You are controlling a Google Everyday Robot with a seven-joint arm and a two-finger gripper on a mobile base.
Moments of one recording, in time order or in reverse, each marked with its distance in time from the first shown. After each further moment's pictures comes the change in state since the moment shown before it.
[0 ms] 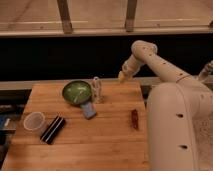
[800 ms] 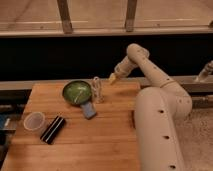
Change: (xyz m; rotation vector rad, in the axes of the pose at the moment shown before) arm -0.026 0.049 0.052 -0.211 0.024 -0.123
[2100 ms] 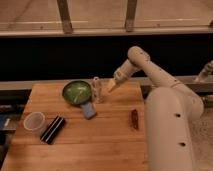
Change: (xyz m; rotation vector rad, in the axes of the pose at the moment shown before) arm 0.071 0.053 -0.021 -0.140 0.119 -0.028
